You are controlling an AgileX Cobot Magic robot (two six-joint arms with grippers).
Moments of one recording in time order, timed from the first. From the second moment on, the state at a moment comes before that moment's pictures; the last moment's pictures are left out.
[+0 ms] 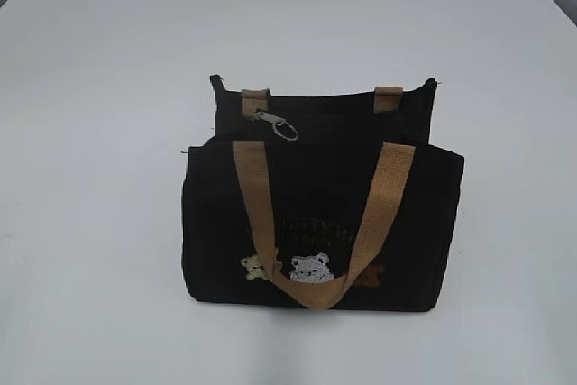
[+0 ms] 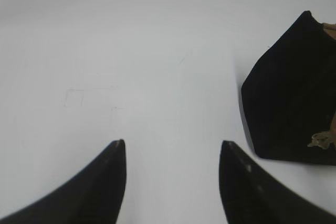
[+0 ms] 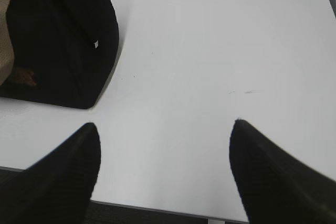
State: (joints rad) left arm -0.05 -0.01 -0.53 -0.13 1.06 0.04; right arm -0.03 -0.01 -0.49 0.17 1.10 -0.19
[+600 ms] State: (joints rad) left arm -0.05 0.56 -0.61 -0.79 0.85 0.24; right arm -0.03 0.07 -0.49 0.18 1.09 -0.15
